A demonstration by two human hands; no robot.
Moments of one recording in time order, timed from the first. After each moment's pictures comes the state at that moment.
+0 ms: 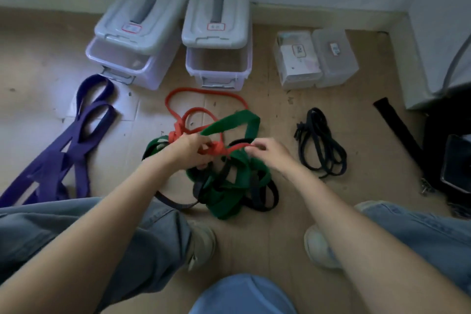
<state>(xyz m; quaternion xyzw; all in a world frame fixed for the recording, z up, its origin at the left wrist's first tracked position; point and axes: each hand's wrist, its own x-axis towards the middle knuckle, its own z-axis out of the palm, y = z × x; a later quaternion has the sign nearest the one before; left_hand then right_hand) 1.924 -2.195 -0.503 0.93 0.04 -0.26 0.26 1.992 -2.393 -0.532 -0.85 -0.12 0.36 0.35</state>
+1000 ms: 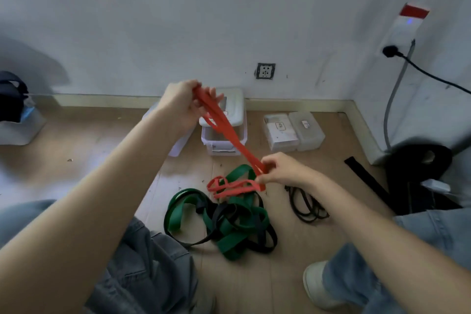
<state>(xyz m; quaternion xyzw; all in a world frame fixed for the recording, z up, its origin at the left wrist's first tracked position) 1.931 -2.213 -0.249 0.41 0.26 0.12 0.87 1.955 -2.417 -0.339 -0.86 -0.25 0.32 0.30</state>
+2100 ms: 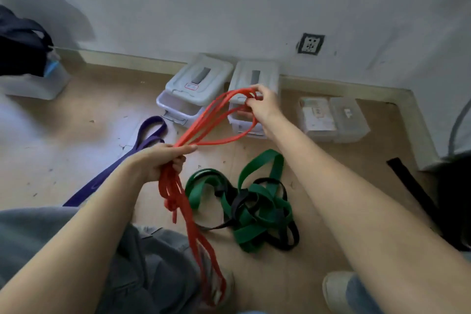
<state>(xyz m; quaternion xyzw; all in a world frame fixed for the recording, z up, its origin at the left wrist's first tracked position) 1.868 -2.098 -0.421 0.54 0.38 -0.15 0.74 2.023 -2.260 -0.373 -0.76 -0.07 0.21 0.61</state>
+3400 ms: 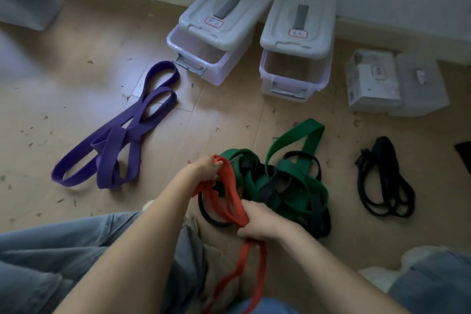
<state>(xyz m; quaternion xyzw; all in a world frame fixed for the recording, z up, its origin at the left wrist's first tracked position) 1.868 -2.131 -0.576 0.71 0.42 -0.33 0.47 1.879 -2.303 -0.557 -0.78 -0.29 0.55 0.09</state>
